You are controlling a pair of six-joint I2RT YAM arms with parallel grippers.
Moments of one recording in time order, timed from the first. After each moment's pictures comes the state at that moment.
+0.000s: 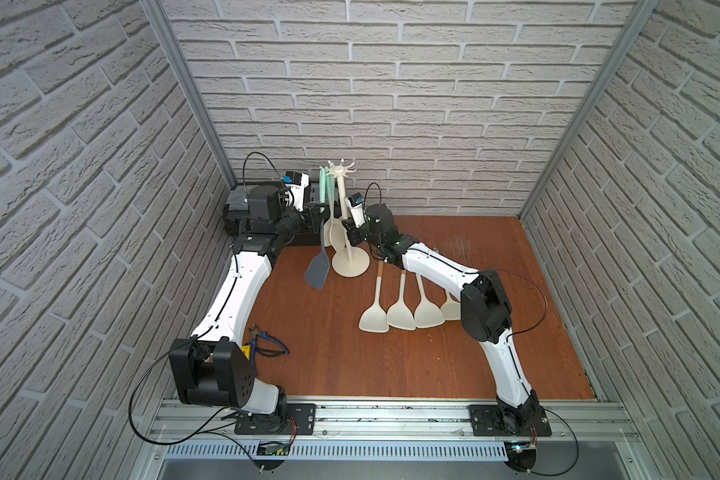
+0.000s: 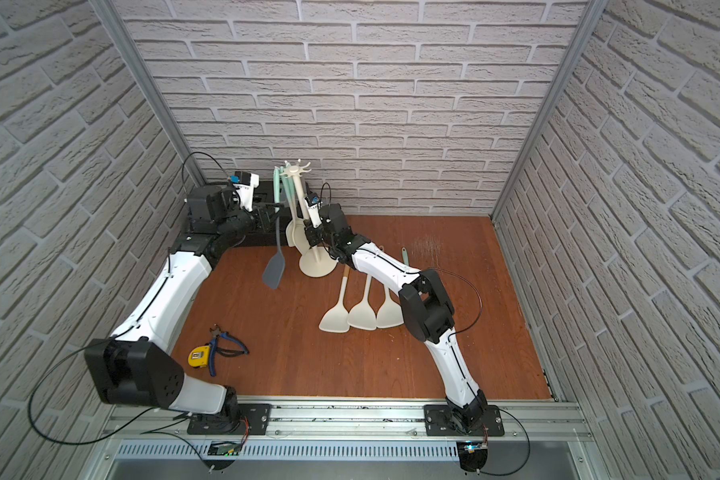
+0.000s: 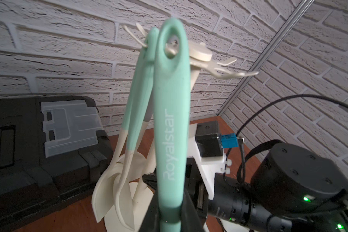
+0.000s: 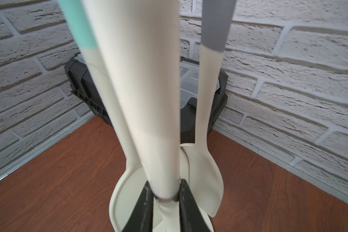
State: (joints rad) left arm -0.08 1.46 1.38 -0.22 0.59 -0.23; right arm 0.64 2.25 1.96 -0.04 0.00 0.06
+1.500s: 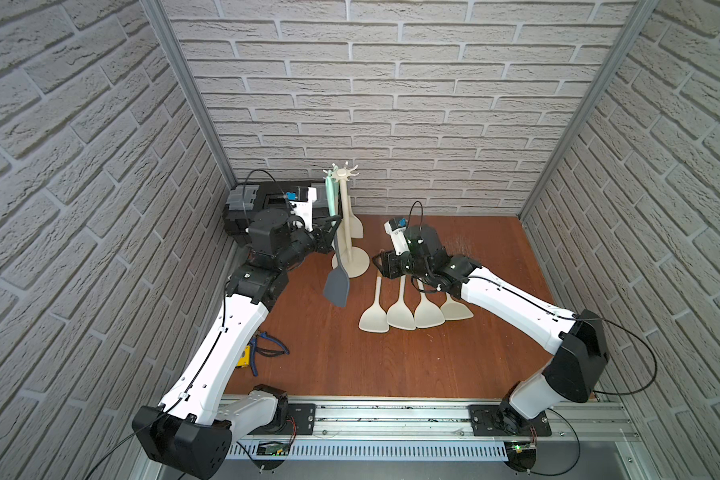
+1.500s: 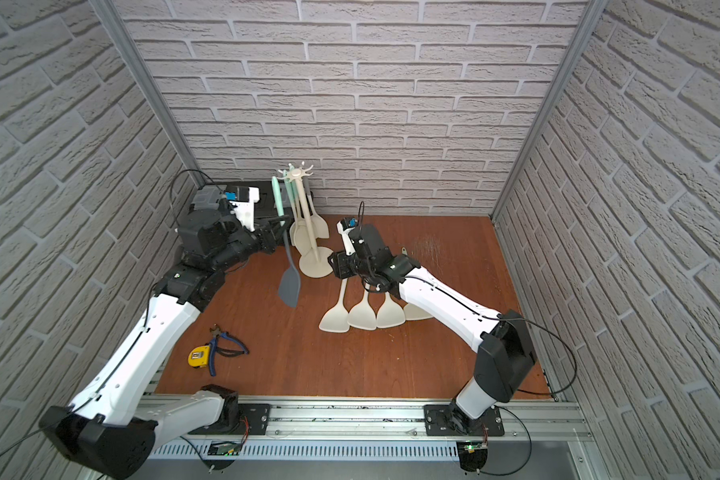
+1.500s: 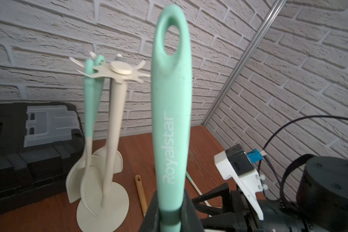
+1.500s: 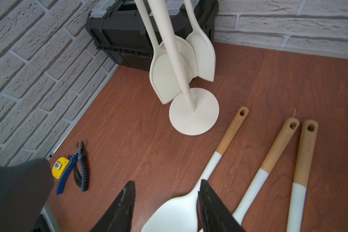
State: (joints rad) left arm -0.36 1.14 1.23 -0.27 0.30 -0.29; right arm 0.71 1.56 1.35 -0.39 -0.03 0.37
